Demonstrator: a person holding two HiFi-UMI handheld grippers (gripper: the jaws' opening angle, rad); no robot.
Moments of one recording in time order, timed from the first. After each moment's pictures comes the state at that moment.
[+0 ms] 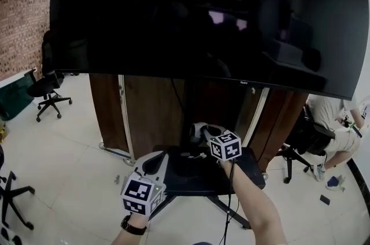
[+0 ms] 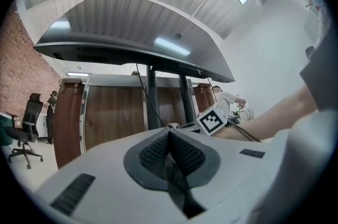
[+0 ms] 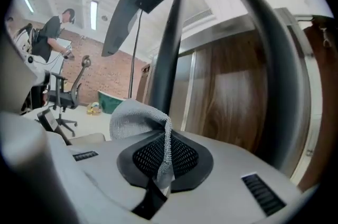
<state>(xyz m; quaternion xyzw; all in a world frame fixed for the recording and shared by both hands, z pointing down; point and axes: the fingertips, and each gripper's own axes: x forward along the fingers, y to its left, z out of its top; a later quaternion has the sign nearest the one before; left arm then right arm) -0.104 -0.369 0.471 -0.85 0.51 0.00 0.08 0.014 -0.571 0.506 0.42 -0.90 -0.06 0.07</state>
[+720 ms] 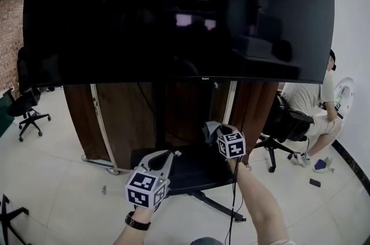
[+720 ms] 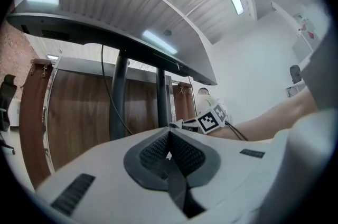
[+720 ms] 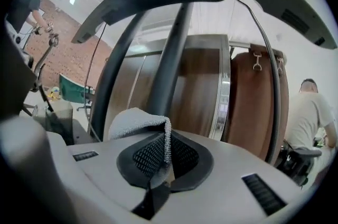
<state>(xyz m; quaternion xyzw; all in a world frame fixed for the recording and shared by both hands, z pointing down) -0.003 -0.371 0.474 -0.91 0.41 -0.01 0.05 0.212 -0.557 0.512 0.61 -0.79 -0.07 0.10</state>
